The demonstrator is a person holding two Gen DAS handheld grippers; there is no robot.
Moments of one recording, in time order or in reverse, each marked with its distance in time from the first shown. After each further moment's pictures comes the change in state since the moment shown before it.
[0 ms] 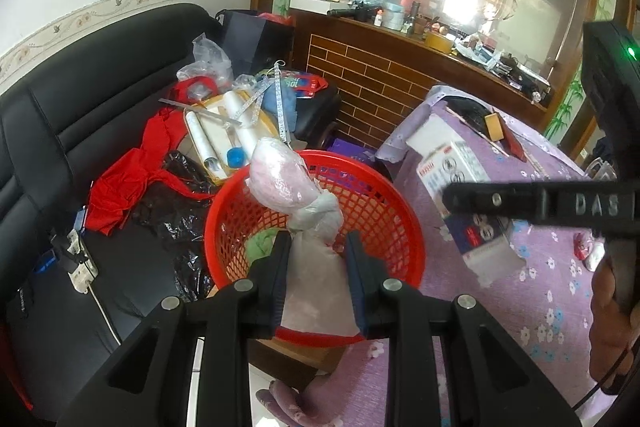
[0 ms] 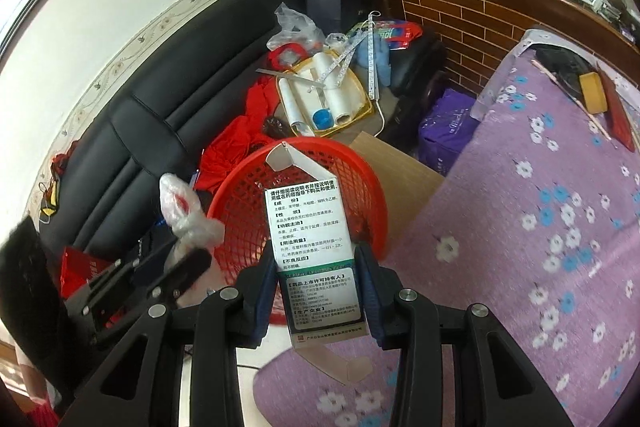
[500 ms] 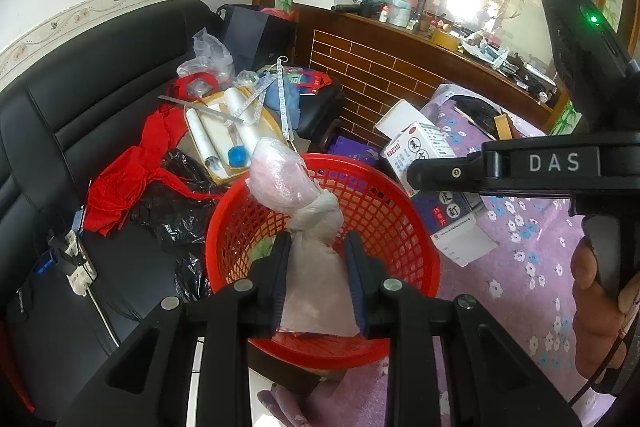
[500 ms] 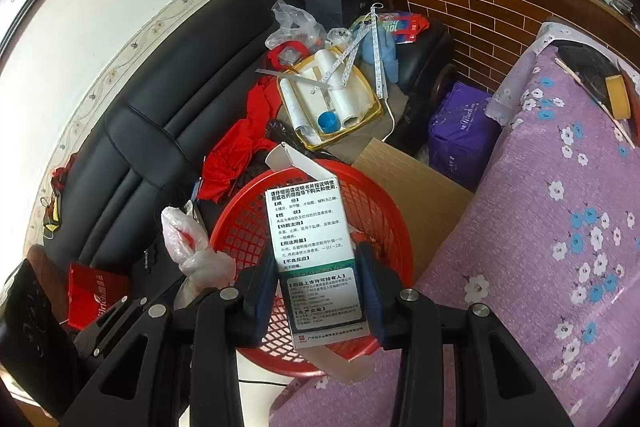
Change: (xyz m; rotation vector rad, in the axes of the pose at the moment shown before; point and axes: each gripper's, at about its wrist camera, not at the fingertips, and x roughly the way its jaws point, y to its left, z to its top) left arm 0.016 0.007 0.010 -0.006 0.012 0.001; right arm 0.040 0.004 0.038 0.039 0.022 0.014
